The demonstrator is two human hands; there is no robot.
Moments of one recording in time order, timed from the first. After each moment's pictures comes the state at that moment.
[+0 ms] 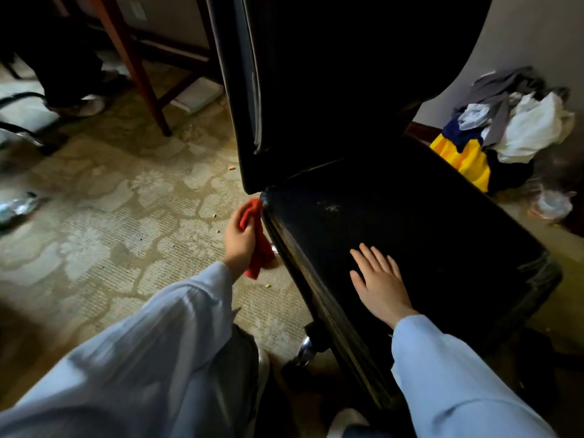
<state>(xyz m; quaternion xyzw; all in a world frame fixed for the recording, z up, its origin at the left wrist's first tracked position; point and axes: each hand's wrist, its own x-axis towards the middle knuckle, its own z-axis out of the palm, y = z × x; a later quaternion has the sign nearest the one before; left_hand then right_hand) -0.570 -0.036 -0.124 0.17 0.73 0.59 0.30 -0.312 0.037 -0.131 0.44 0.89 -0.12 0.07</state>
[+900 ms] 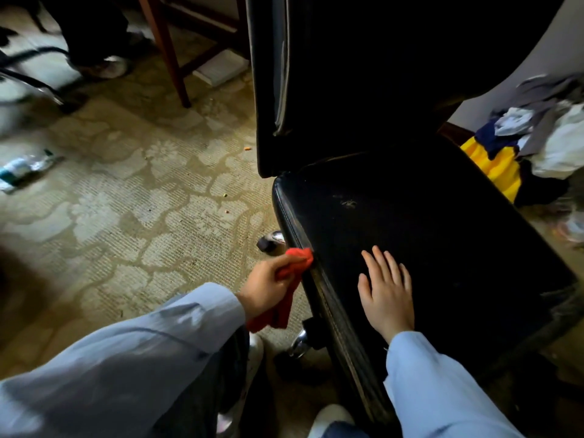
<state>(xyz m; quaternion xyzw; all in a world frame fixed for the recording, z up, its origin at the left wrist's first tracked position) -0.507 -0.089 -0.143 0.42 0.72 0.43 0.34 -0.314 0.028 -0.151 0.46 0.88 -0.06 -0.04</state>
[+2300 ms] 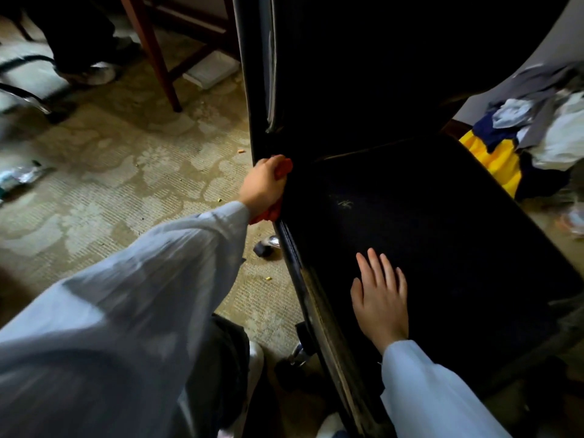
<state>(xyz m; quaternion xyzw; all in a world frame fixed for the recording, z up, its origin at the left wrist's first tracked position) -0.619 0.058 -0.124 0.45 0.83 0.30 0.16 -0.328 0.027 -0.162 0.48 0.87 -0.02 -0.06</state>
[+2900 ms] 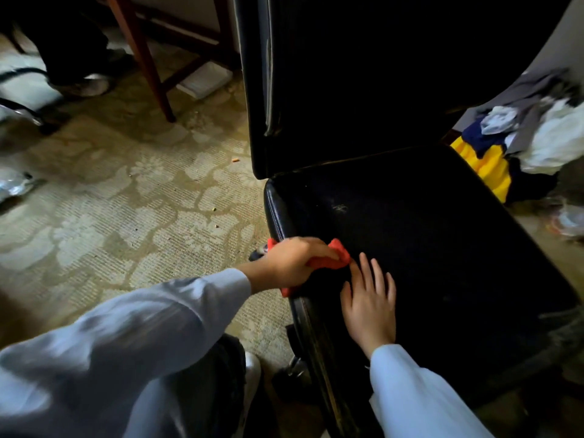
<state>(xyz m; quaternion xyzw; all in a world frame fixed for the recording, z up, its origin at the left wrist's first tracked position) -0.531 0.003 -0.123 0.73 0.60 0.22 0.23 -0.342 0.027 -0.165 0.50 0.86 -0.01 -0.10</state>
